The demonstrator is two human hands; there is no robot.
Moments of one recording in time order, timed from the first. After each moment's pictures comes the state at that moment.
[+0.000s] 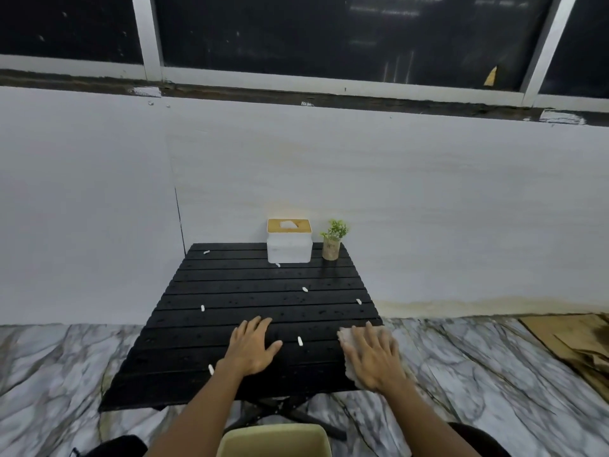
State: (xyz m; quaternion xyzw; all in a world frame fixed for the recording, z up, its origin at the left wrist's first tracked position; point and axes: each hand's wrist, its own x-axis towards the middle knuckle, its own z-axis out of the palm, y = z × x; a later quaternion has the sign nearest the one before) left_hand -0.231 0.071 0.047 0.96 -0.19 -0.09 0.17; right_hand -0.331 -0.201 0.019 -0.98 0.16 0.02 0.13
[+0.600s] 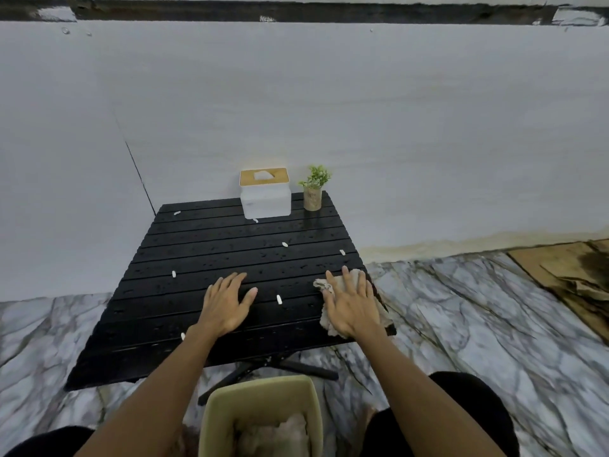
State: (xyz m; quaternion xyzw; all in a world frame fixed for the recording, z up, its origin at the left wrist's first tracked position) left_hand -0.207 0.064 0.027 0.96 -0.17 -0.04 0.21; right_hand -0.306 -0.202 0.005 -0.98 0.15 0.00 0.11
